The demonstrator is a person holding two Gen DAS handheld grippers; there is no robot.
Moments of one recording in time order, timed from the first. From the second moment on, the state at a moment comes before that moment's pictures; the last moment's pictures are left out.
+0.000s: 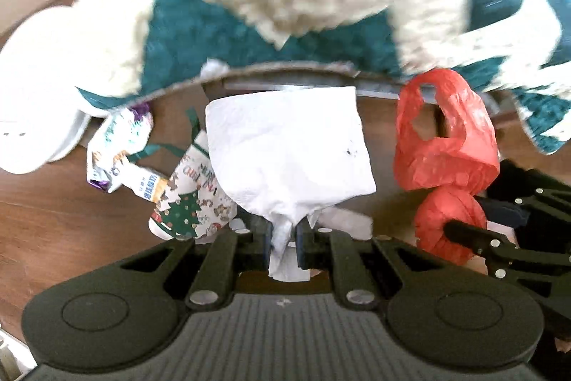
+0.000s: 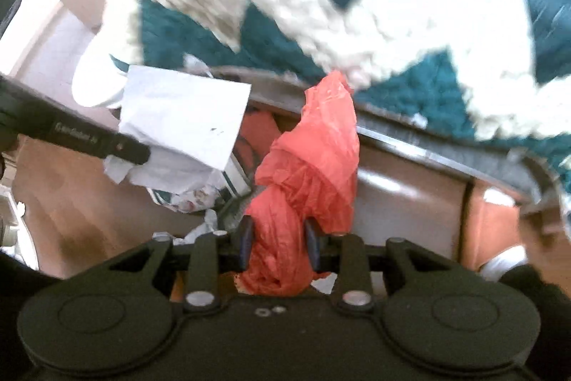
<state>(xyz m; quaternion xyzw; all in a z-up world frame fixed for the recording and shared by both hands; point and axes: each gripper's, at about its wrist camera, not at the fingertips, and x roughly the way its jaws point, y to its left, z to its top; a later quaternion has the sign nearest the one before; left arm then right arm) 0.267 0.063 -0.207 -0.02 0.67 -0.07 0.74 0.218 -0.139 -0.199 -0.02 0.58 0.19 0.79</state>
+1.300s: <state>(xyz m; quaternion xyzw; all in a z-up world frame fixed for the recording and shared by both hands) 0.231 0.030 0.178 -0.02 0.26 -0.05 0.97 0.209 -0.154 0.178 -0.12 0.20 0.20 0.95</state>
